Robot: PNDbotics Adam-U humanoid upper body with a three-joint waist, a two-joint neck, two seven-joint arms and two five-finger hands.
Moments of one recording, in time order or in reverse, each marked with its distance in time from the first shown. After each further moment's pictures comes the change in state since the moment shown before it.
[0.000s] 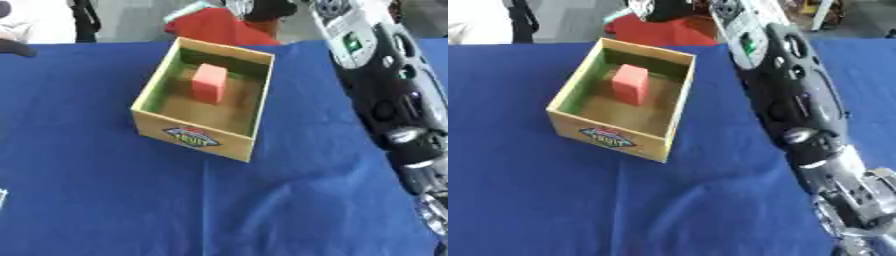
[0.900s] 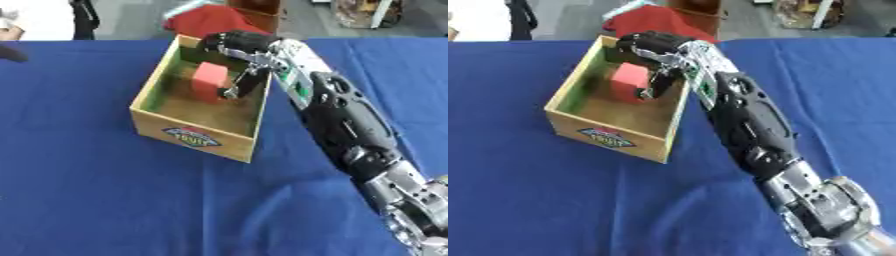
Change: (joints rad) left arm -0.008 -0.001 -0.006 0.000 0.004 0.003 -0.008; right arm -0.040 0.187 0.004 0.470 0.221 -0.155 0.168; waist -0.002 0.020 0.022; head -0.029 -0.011
